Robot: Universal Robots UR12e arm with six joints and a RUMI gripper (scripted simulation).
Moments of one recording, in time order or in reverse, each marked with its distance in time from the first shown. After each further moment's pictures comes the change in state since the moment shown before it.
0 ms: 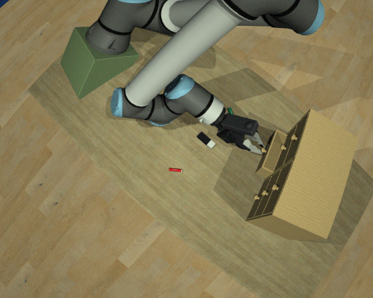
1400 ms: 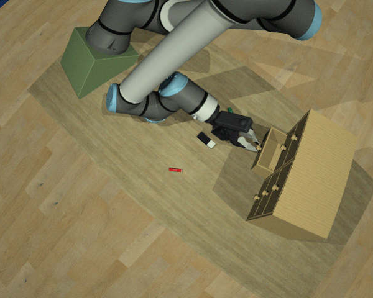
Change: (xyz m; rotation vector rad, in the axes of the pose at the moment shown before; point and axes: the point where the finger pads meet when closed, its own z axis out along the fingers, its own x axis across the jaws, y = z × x) arm 0.000 0.010 -0.017 0.000 0.000 0.000
